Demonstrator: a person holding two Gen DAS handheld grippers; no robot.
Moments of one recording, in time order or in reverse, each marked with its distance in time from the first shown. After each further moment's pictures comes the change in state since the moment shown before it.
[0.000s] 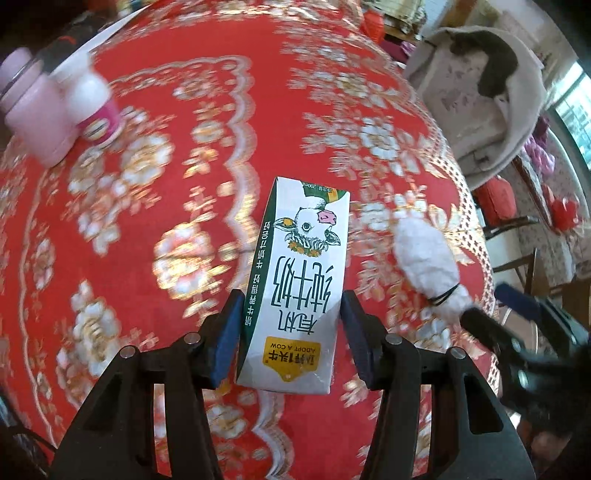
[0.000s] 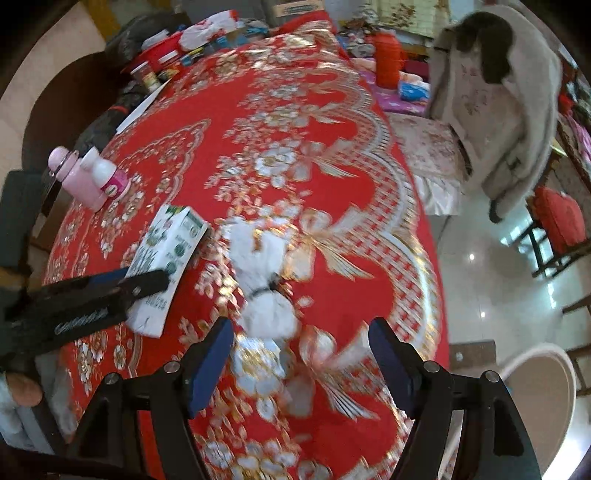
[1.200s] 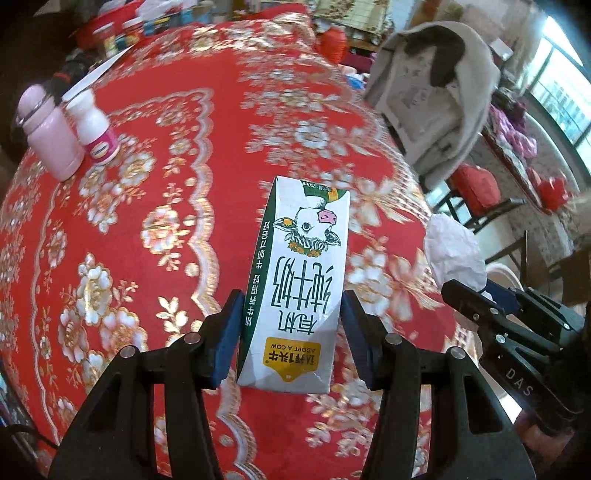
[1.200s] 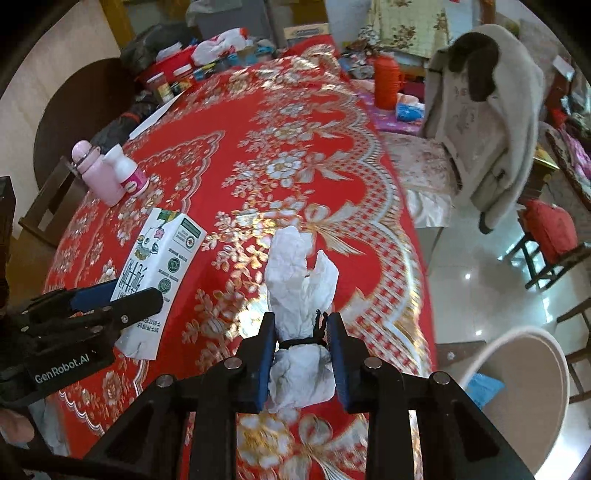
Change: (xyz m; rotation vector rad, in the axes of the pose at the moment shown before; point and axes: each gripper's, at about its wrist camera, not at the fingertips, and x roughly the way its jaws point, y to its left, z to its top) left arm -0.052 -0.060 -0.059 0.123 -0.107 -0.014; right arm -0.046 0.001 -0.047 0.003 -0.094 -0.028
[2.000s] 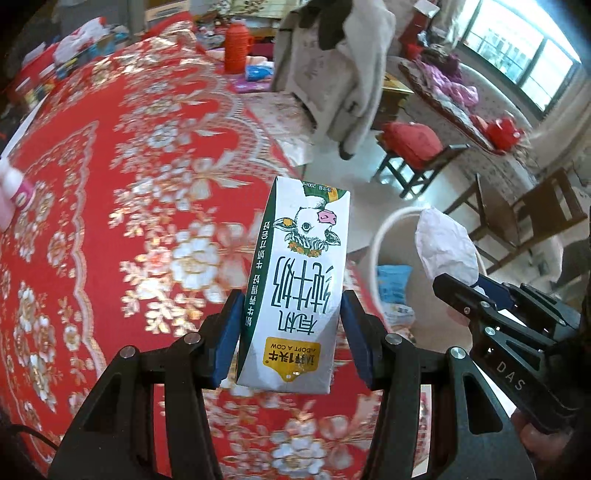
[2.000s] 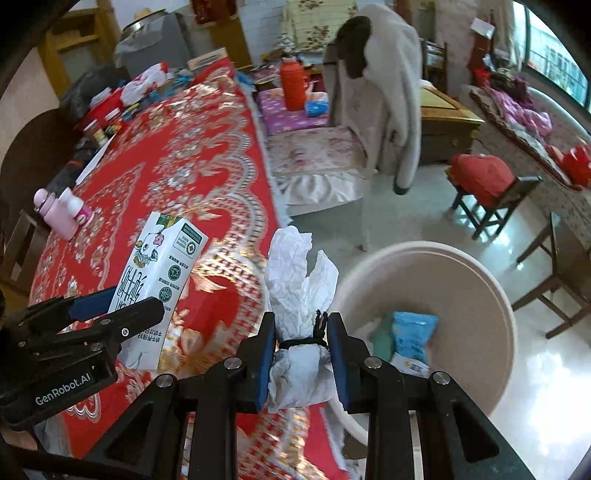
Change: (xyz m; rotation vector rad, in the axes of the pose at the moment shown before) left arm -0.005 -0.138 -0.036 0.224 0.024 -0.136; right arm -0.079 -0.103 -0.080 0.216 -0.050 -0.153
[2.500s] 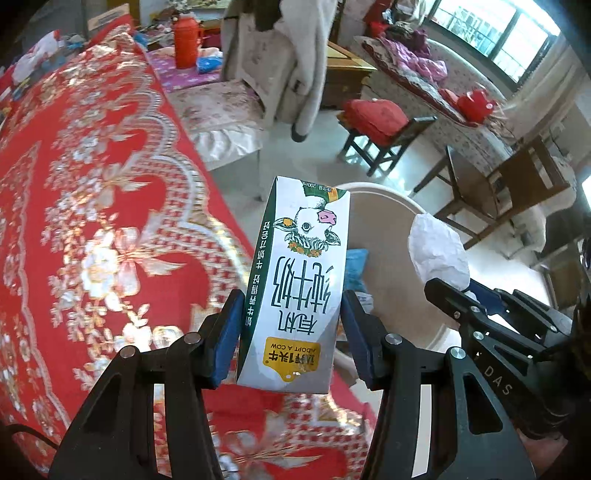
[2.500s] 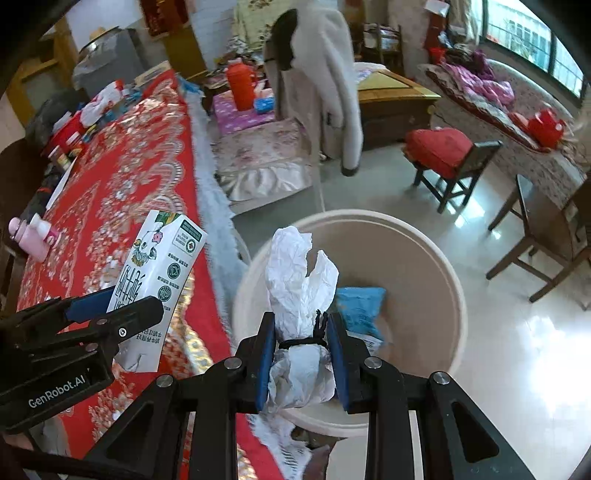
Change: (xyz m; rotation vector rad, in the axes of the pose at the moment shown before) left arm 0.031 -0.082 0.002 0.091 0.058 -0.081; right arm -0.018 -0.085 -0.027 0.128 0.020 -0.081
